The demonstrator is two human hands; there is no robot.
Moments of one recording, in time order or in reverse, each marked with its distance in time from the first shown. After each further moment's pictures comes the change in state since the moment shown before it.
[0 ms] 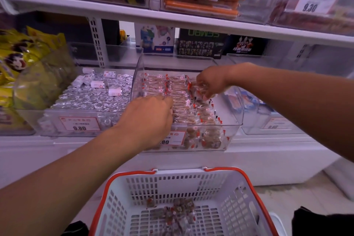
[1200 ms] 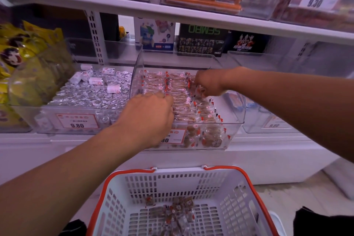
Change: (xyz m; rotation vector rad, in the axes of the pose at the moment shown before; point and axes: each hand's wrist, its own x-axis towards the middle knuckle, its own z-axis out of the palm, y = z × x) left_hand 0.001 -0.001 0.006 0.047 0.008 0.006; right_hand 0.012 -0.010 0.015 -0.053 0.015 0.018
